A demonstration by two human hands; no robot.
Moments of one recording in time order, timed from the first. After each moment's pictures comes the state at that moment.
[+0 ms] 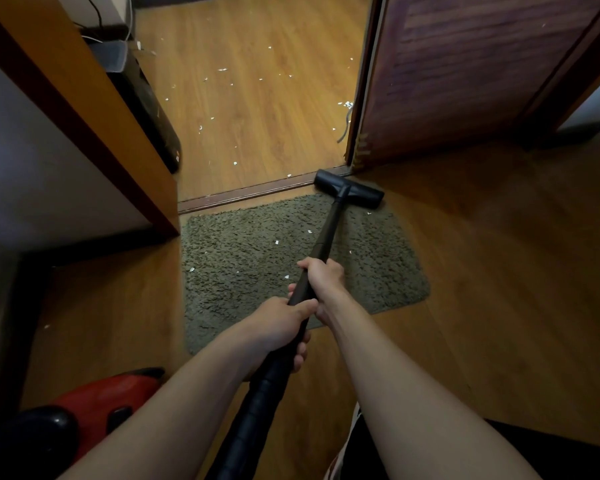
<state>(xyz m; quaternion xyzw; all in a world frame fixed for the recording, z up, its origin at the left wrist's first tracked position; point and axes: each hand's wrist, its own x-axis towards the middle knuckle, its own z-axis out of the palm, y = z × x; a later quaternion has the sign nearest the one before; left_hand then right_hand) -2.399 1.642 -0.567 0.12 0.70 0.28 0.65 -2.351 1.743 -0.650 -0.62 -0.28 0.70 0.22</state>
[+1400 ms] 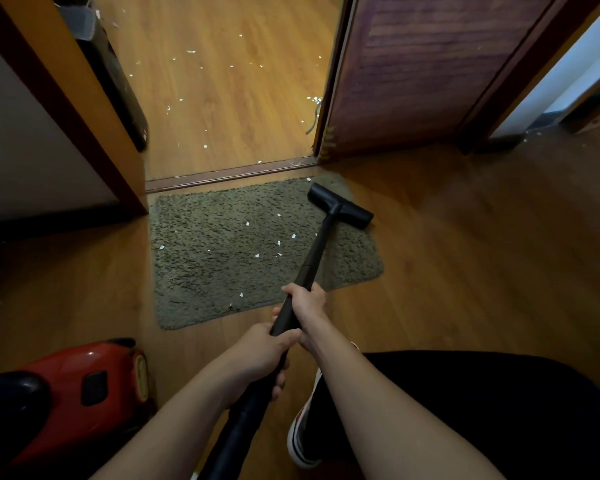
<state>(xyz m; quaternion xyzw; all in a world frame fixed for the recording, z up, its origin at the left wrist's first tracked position) -2.359 1.552 -0.564 0.18 0.68 0.25 0.66 -2.297 1.649 -0.655 -0.66 -0.28 0.66 0.23</state>
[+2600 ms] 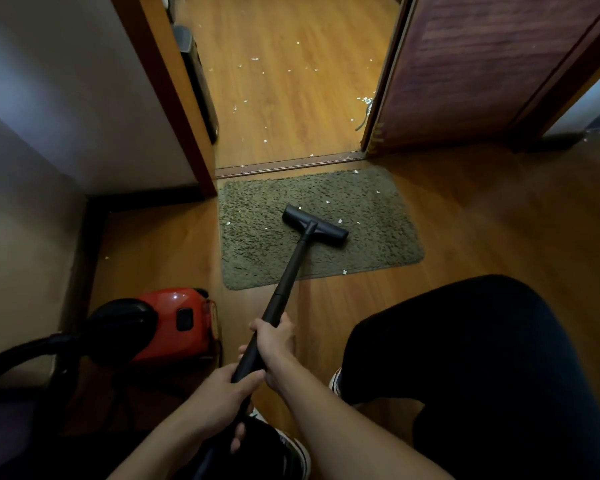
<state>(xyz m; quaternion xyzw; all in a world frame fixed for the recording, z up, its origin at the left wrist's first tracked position) -2.402 1.351 -0.526 0.13 0.72 0.25 0.63 -2.356 1.444 -0.625 -0.59 -0.29 0.74 0.14</state>
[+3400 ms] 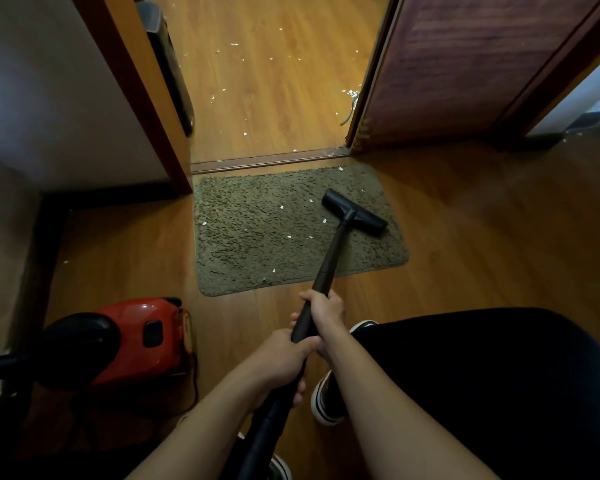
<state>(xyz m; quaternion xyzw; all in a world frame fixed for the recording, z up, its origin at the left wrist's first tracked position) -2.361 1.469 -0.545 0.16 0.68 0.24 0.68 -2.303 1.566 -0.638 -0.67 -0.29 0.65 0.19</state>
